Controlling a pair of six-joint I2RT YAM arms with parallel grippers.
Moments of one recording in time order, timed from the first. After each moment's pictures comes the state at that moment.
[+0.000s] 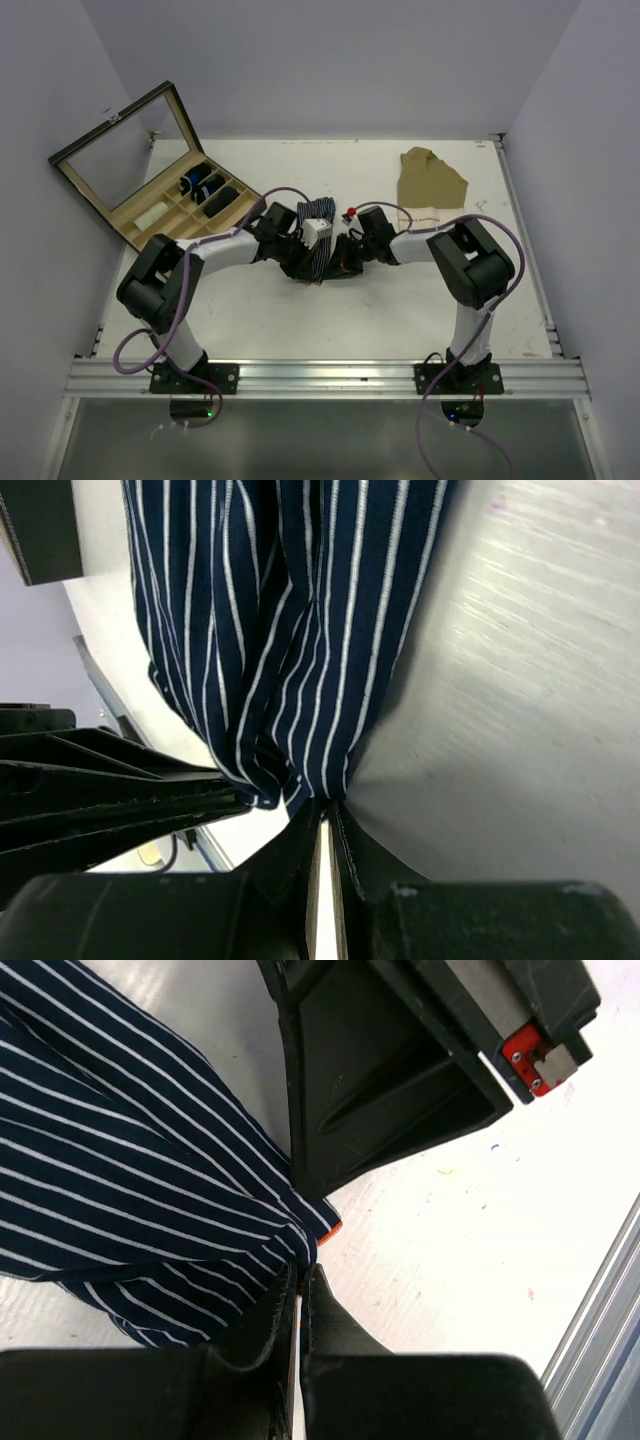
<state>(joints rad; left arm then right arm) -0.58 1.72 0.94 -0.27 0.54 0.13 0.53 1.91 0.91 0.08 -0.65 0.73</state>
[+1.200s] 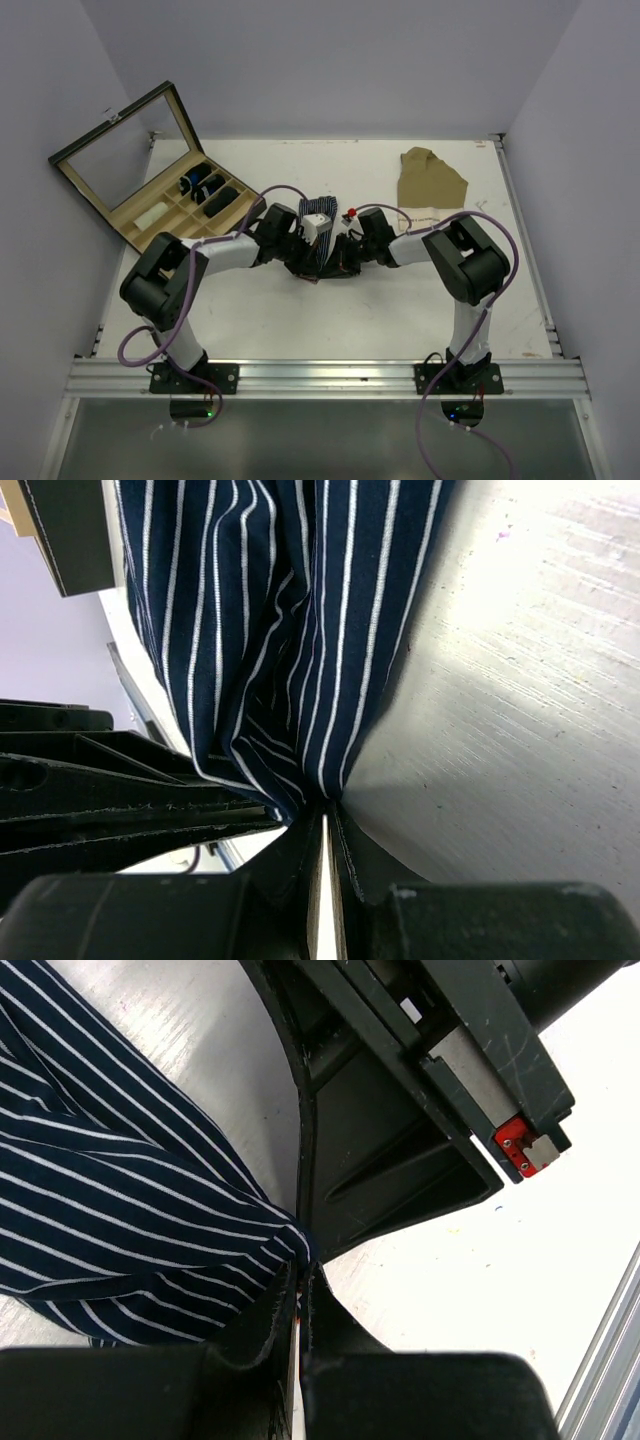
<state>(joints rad) -0.58 1.74 0.90 -0.08 0.54 0.02 0.53 1.96 0.89 0.21 -0.70 0.81</state>
